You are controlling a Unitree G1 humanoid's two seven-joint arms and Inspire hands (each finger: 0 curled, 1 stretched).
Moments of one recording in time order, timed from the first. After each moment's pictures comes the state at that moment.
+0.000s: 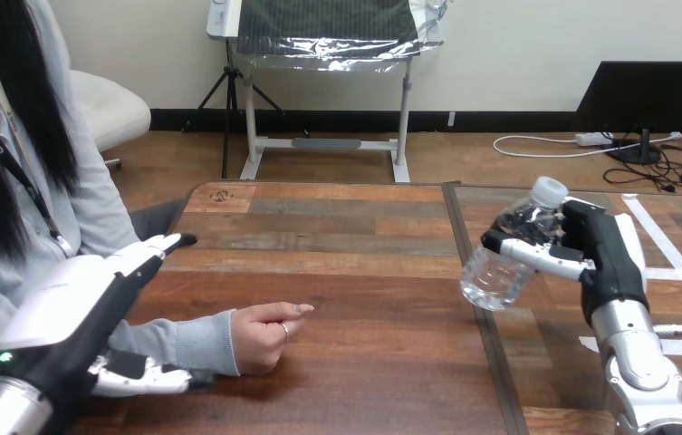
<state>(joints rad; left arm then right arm) 0.15 0.57 0.16 0.11 0.58 -0.51 -0.10 -0.59 -0.29 -0.16 1.27 -0.06 -0.58 -0.03</state>
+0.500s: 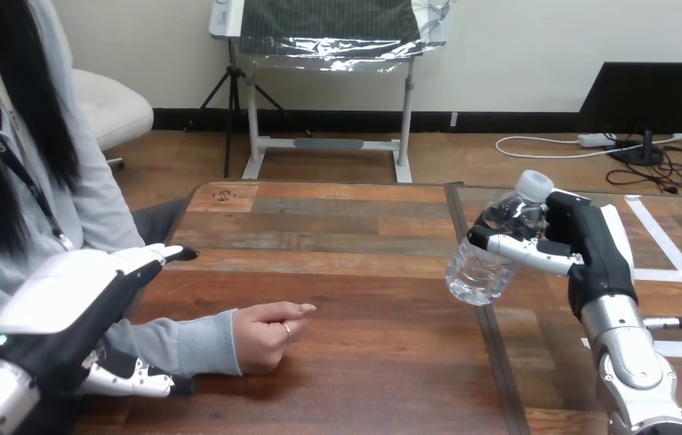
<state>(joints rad) 0.10 0.67 0.12 0.13 0.61 -0.49 -0.14 -0.59 -0.27 -0.16 1.25 -0.04 -0.62 0.03</state>
